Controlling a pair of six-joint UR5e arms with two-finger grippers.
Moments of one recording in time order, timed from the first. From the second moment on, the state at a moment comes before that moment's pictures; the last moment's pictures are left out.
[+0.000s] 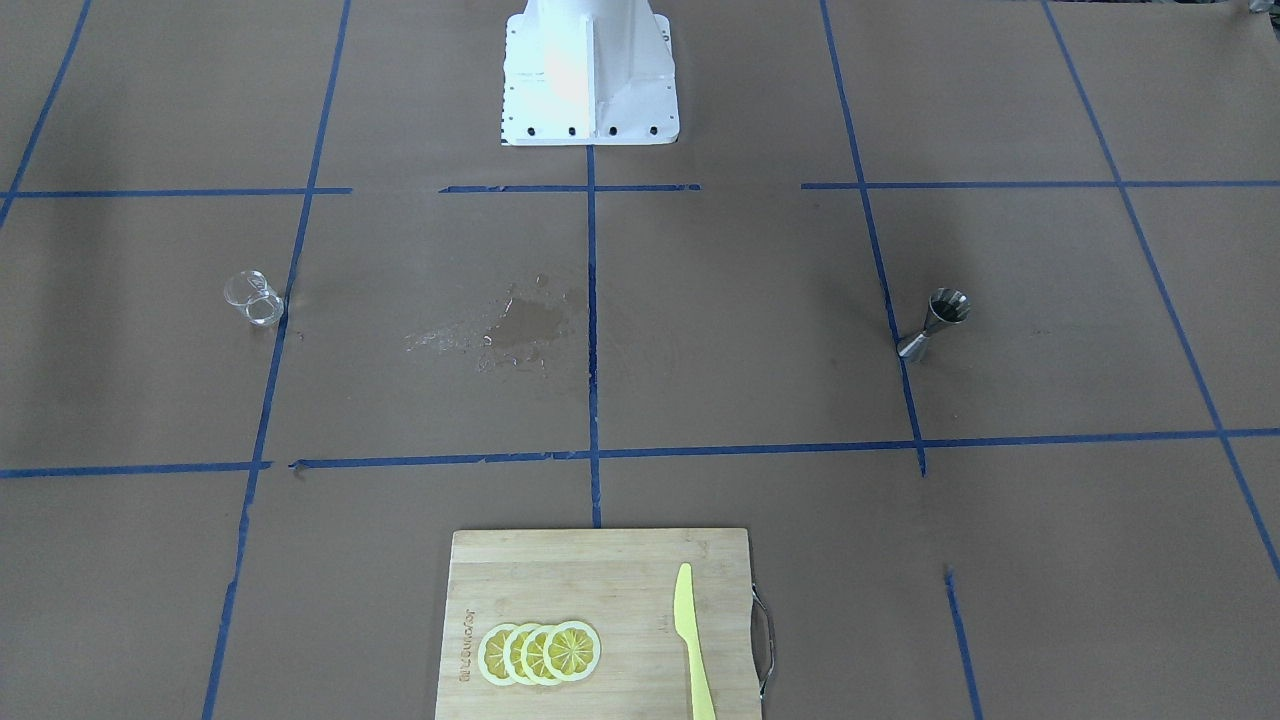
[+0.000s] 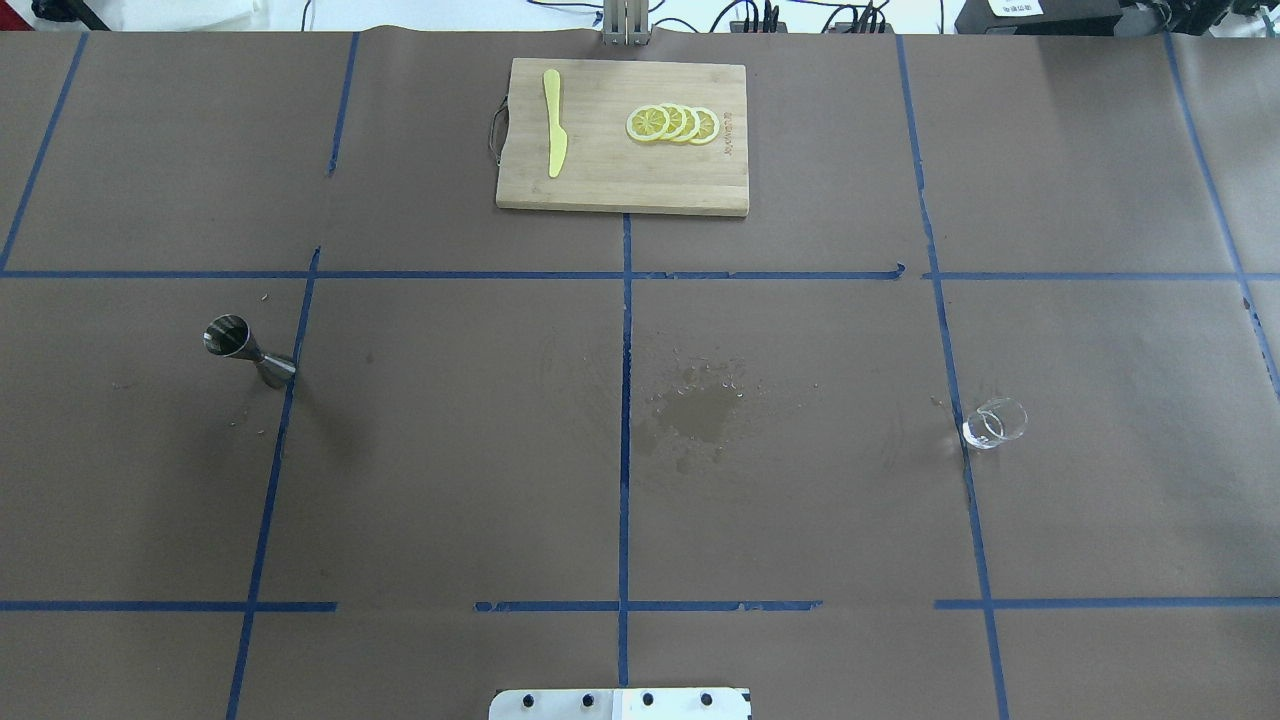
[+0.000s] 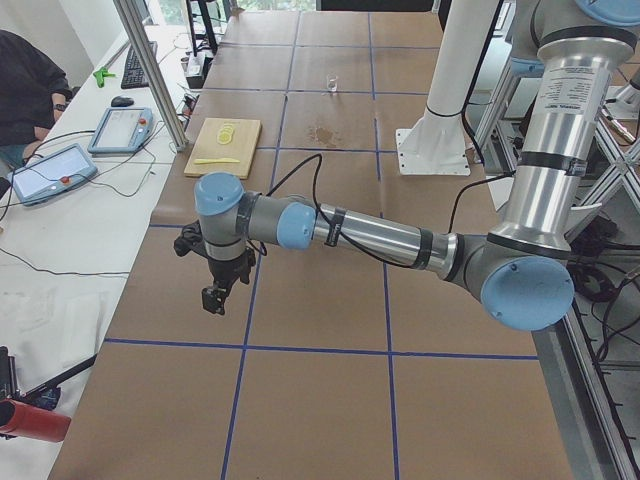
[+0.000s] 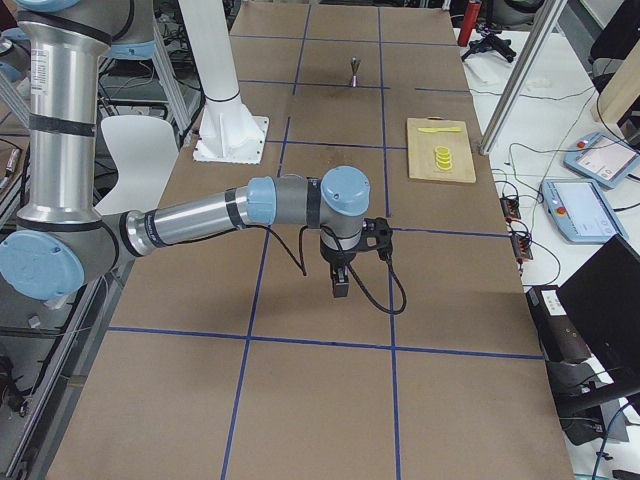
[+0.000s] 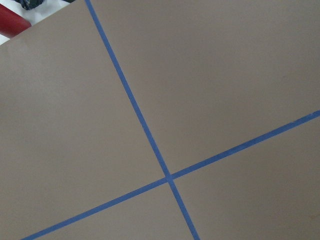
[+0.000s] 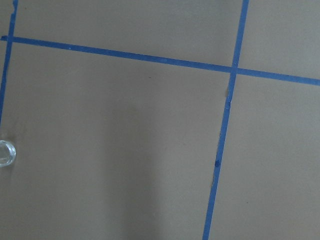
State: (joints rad) left arm -1.52 -1.71 -1.61 -1.56 -2.23 0.27; right arm 1.55 -1.69 1.97 -1.85 2.39 -0.12
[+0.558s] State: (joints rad) left arm -1.55 -1.56 -1.64 -1.59 -2.24 0.27; right arm 1.55 -1.68 1.92 -1.85 2.39 -0.12
